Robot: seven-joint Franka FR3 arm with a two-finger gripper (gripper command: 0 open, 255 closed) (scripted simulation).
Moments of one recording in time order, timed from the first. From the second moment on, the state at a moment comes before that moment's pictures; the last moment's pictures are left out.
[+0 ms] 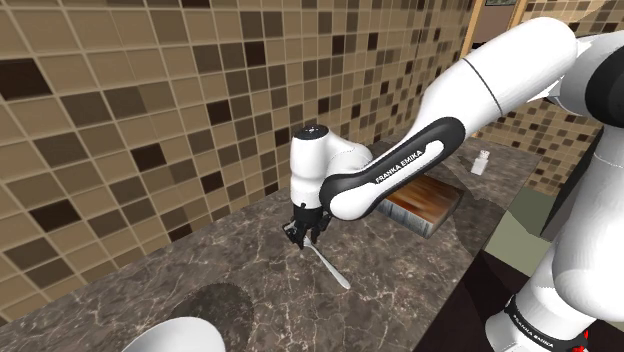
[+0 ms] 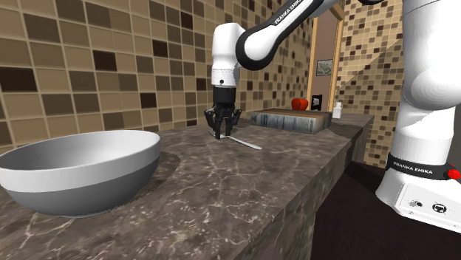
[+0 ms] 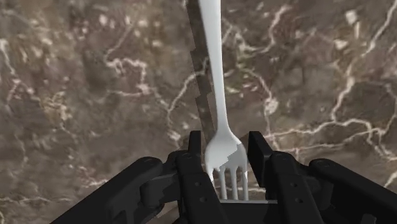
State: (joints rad) arm 0.11 0.16 0.50 -2.17 -0.18 2.37 0.88
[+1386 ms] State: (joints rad) arm 0.10 0.03 0.52 -2.05 -0.07 2.13 0.79
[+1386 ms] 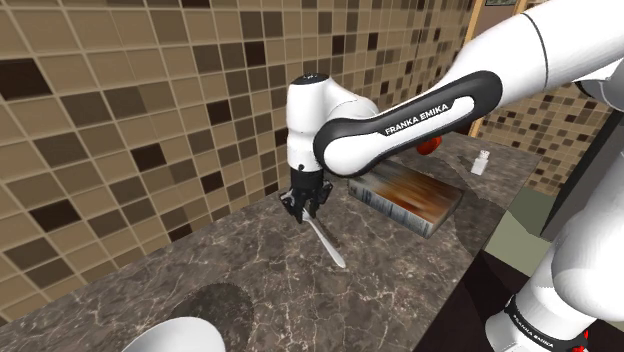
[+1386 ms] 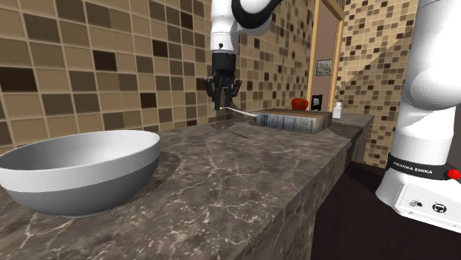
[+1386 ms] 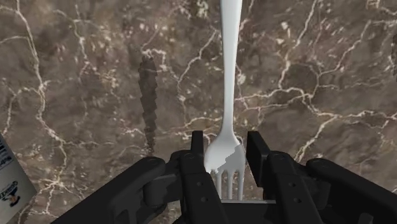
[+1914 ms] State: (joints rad) arm 0.09 -0.01 0.51 -1.98 -0.04 2.03 0.77
